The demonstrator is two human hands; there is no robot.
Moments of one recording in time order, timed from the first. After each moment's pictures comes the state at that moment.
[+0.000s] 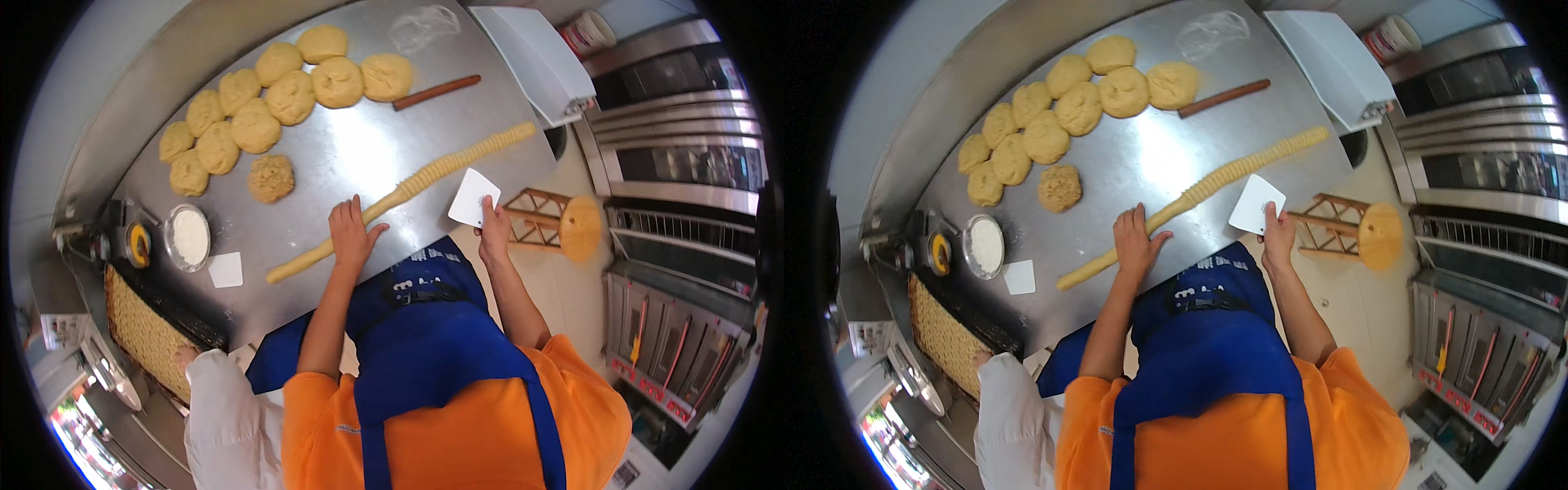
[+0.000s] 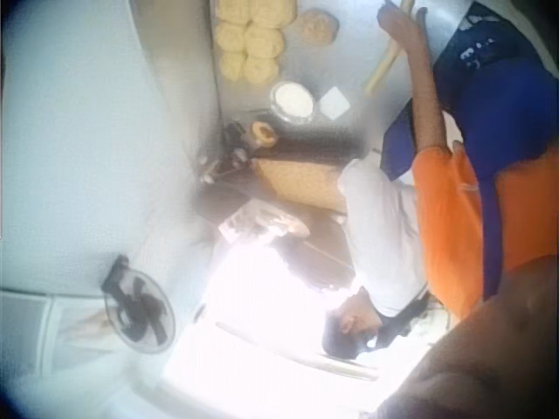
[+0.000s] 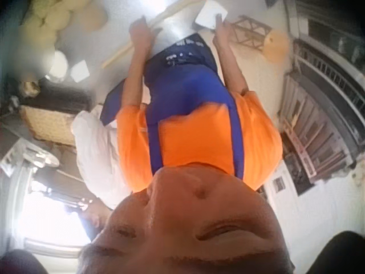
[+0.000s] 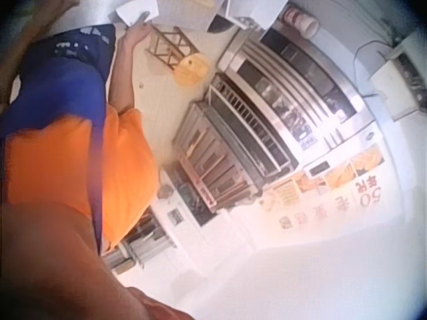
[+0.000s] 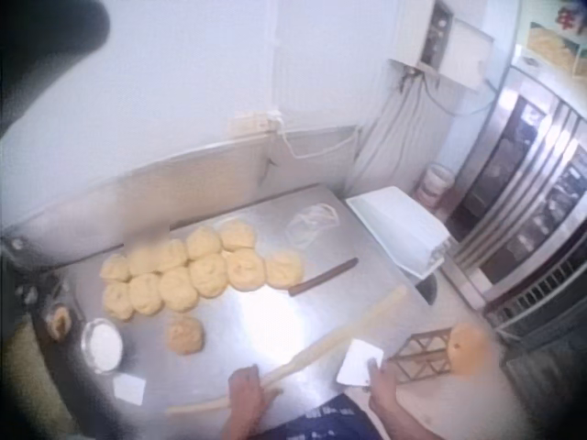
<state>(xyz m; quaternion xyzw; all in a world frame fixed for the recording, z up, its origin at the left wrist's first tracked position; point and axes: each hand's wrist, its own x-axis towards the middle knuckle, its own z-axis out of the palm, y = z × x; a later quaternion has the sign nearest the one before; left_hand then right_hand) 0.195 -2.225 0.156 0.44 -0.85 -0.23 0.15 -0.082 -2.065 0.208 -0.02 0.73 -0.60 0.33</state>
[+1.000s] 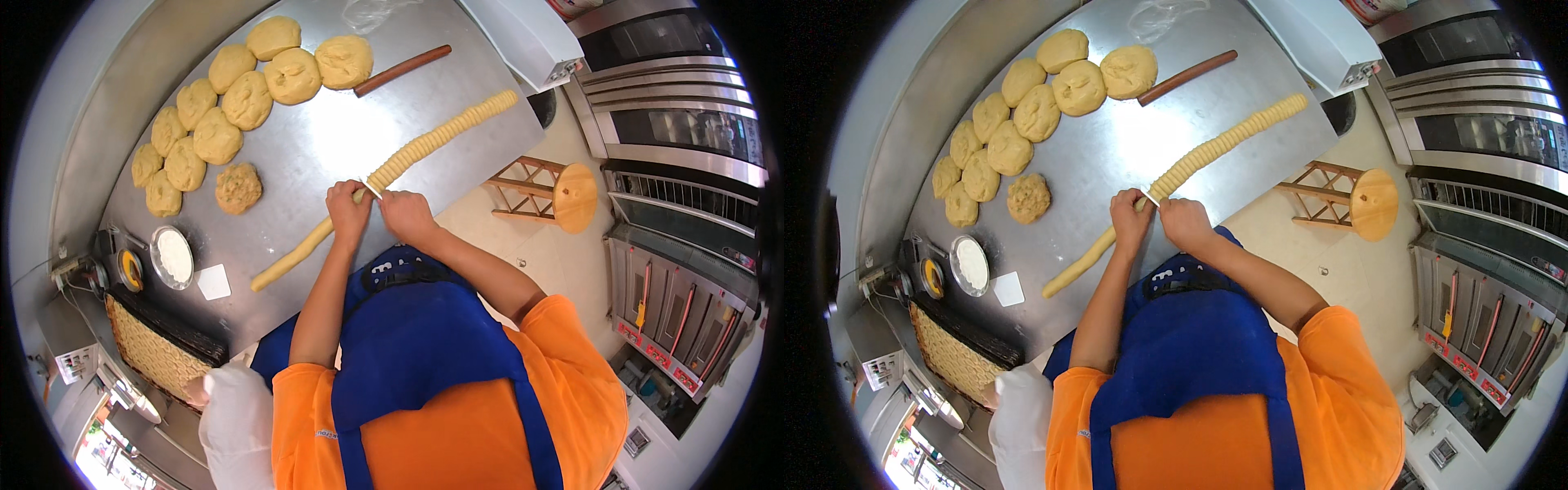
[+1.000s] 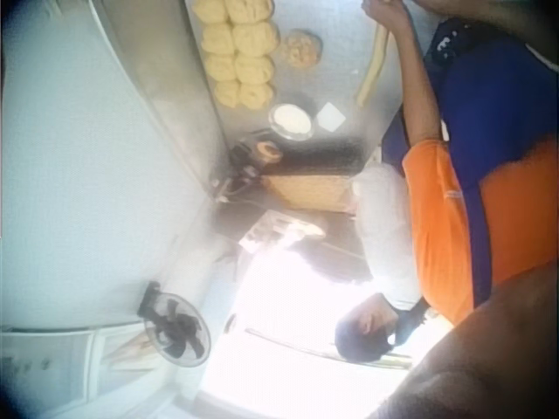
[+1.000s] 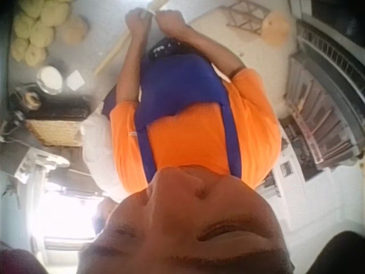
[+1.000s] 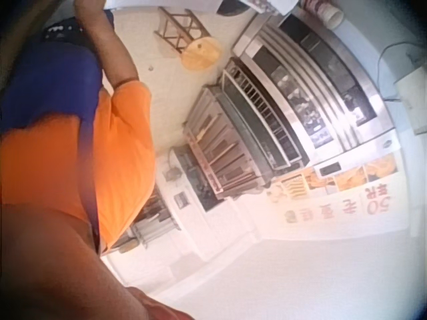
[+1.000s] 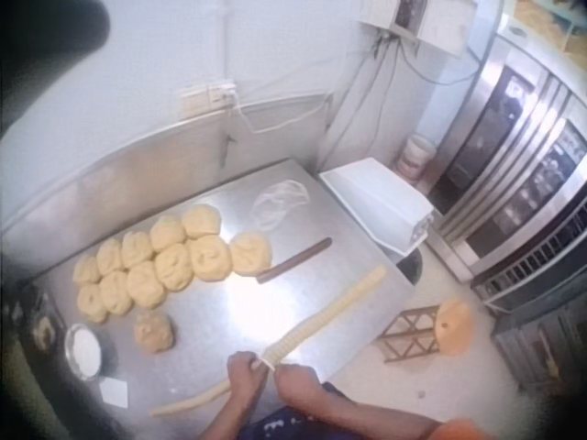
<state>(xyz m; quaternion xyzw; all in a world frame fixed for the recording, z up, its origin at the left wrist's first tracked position) 0.126 -2.245 0.123 0.47 -0.78 -0.36 0.22 -0.004 -2.146 0.184 -0.61 0.76 -0.14 0.15</state>
